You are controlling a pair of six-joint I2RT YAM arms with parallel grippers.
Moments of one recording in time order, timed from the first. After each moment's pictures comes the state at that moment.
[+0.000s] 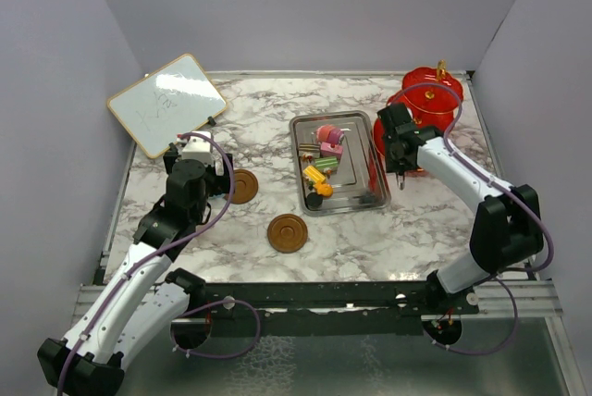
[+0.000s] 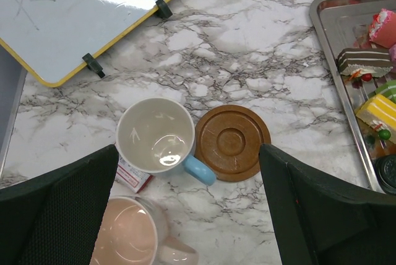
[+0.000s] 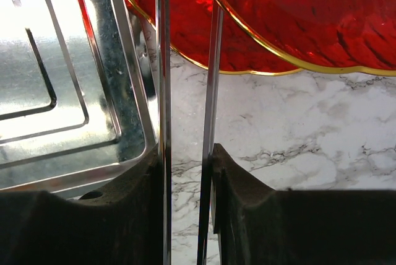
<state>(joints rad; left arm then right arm) -0.44 0.70 0.68 -0.37 -0.41 -0.13 0.37 1.55 1.18 -0.75 0.38 0.24</state>
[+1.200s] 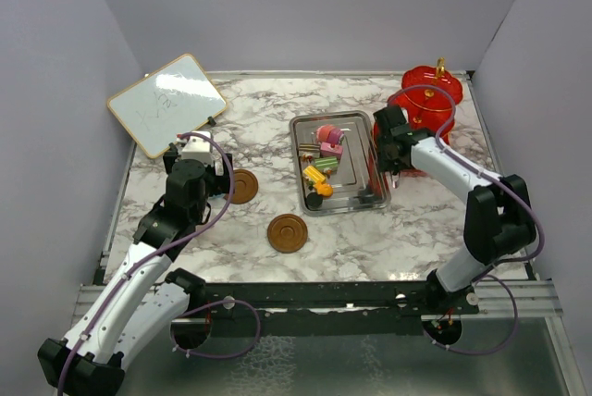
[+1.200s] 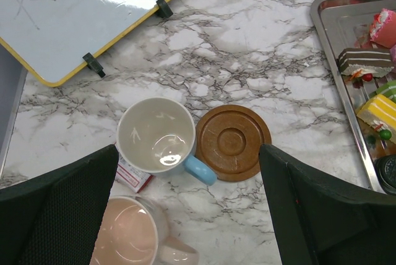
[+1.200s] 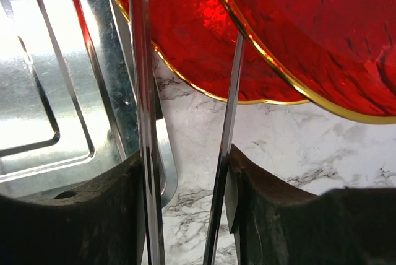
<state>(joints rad) -0.44 0.70 0.68 -0.38 -0.41 -0.13 0.37 1.63 1.15 -0.61 0.40 0.25</state>
